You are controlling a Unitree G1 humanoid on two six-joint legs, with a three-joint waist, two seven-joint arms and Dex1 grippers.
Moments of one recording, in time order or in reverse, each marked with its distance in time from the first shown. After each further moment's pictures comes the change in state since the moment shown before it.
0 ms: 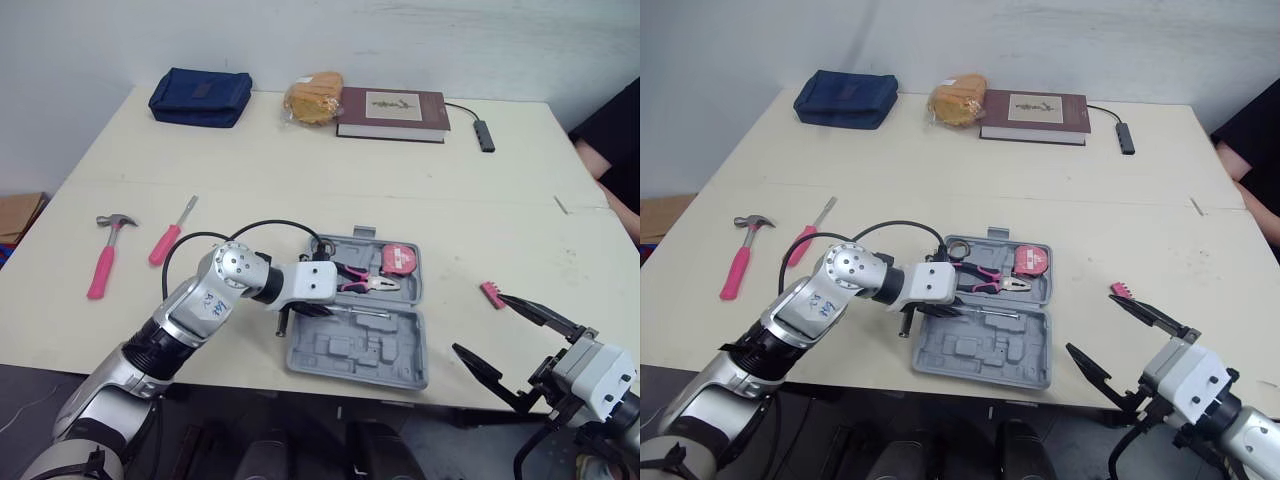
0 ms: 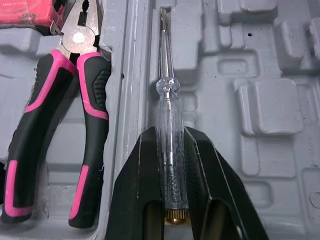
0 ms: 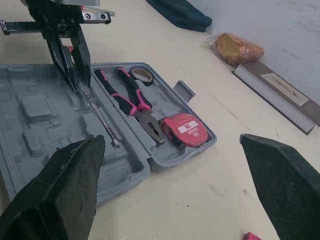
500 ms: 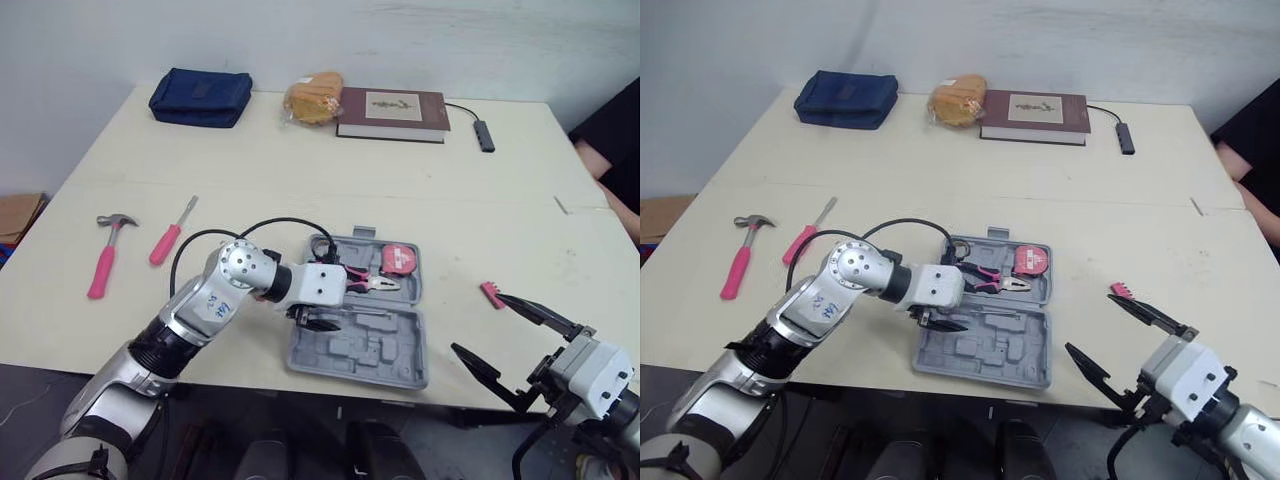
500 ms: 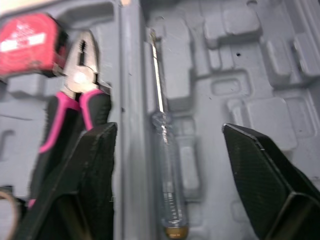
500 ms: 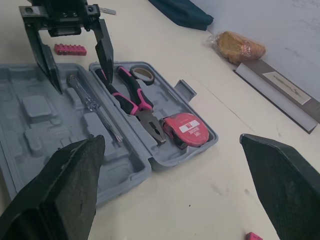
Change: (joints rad) left arm -0.025 -0.024 0.031 0.002 -0.005 -0.105 -0.023; right arm -0.012 -0.011 0.003 -0.029 0.003 0.042 -0.005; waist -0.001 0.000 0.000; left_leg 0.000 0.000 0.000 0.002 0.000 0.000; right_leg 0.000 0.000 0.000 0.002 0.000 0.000
